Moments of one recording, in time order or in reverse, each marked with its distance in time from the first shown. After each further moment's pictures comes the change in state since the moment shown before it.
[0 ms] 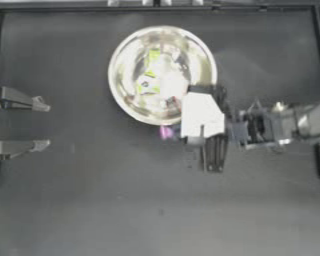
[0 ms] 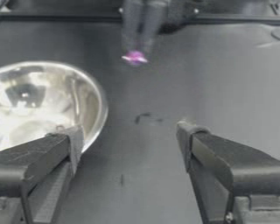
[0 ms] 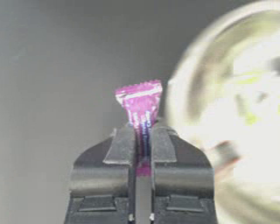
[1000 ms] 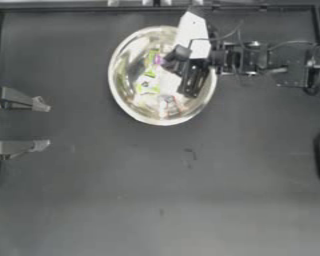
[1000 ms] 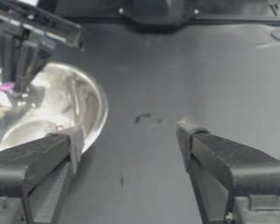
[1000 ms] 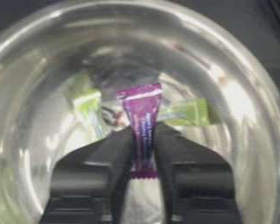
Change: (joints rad) left arm 0.005 -0.002 0.000 0.000 -0.003 0.000; right arm -0.347 0.229 -0.017 -0.066 -0.348 -0.008
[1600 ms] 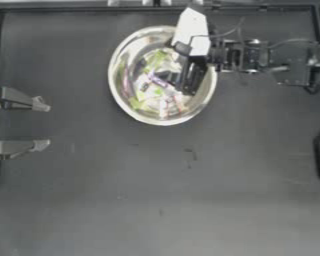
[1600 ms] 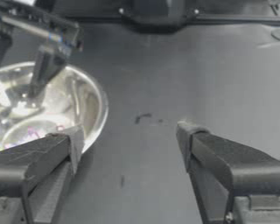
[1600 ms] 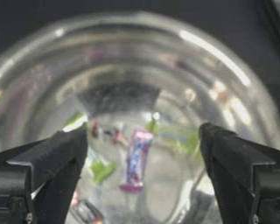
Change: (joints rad) left arm 0.000 0.002 0.000 0.000 0.000 0.000; right arm 0.000 -0.040 0.003 0.005 -0.026 0.002
